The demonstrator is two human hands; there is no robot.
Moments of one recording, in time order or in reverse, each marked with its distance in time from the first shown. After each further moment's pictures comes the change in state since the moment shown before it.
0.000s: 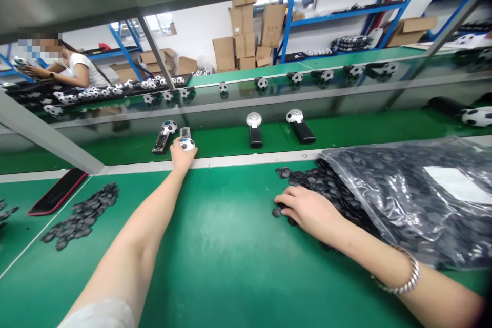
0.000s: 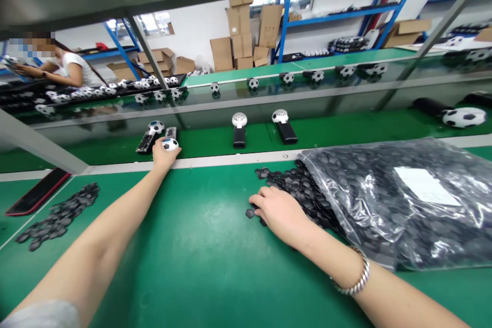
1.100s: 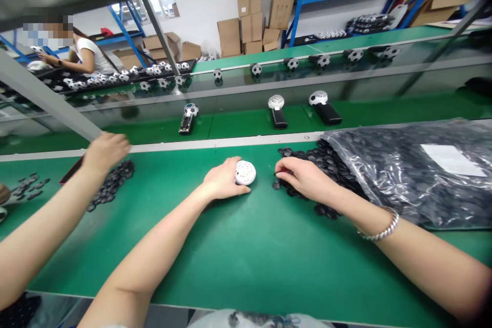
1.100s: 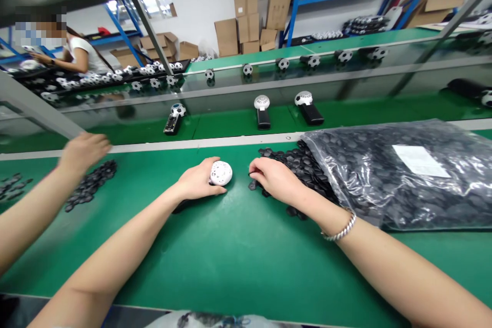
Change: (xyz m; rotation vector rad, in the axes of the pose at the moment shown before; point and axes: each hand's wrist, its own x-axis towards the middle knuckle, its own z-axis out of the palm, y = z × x) left_hand -0.161 0.067 -0.067 0.035 -0.869 0.366; right_hand 0.009 -0.004 -0.012 0.380 0.144 0.011
